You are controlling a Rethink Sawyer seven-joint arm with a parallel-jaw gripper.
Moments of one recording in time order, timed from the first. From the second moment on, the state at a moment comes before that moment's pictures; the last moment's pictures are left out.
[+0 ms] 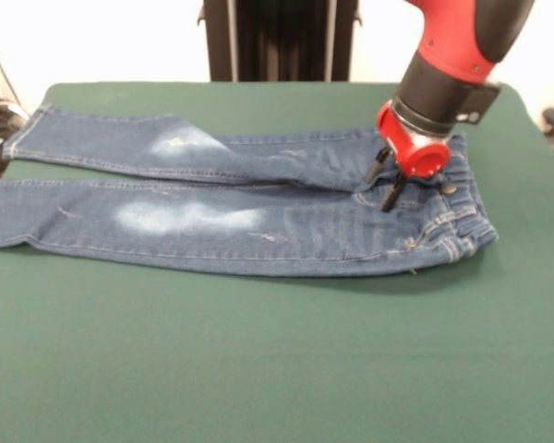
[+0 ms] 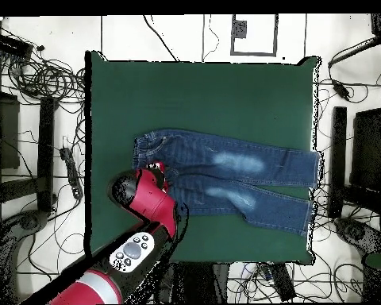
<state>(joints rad) 0.51 -0.16 -0.52 1.68 0.88 0.25 2.61</state>
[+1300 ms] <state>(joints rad) 0.60 -0.05 -0.65 1.59 0.89 0.37 2.73</state>
